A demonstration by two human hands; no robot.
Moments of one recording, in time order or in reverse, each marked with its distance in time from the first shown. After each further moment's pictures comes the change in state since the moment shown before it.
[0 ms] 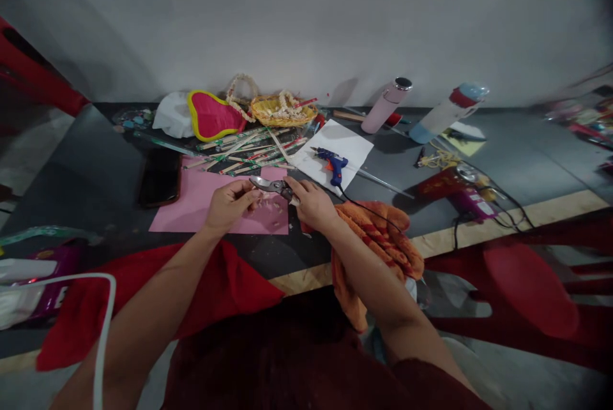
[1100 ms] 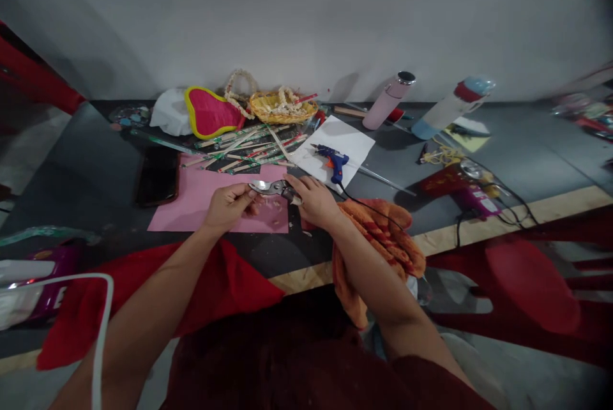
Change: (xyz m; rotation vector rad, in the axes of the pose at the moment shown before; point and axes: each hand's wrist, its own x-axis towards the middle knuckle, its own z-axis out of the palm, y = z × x) left_hand -0.002 -0.006 -0.005 0.072 -0.105 -0.028; right_hand 0.000 0.007 -0.002 0.006 -0.010 -0.048
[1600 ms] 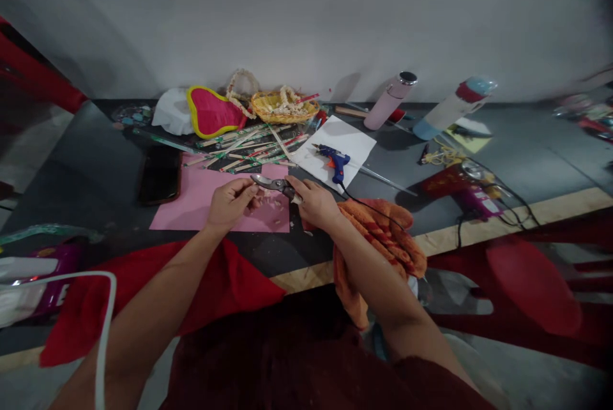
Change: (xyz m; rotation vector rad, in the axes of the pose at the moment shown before) left_hand 0.002 0.005 0.005 0.004 0.119 0.011; right_hand -0.001 -0.007 0.001 -0.007 -0.022 0.065
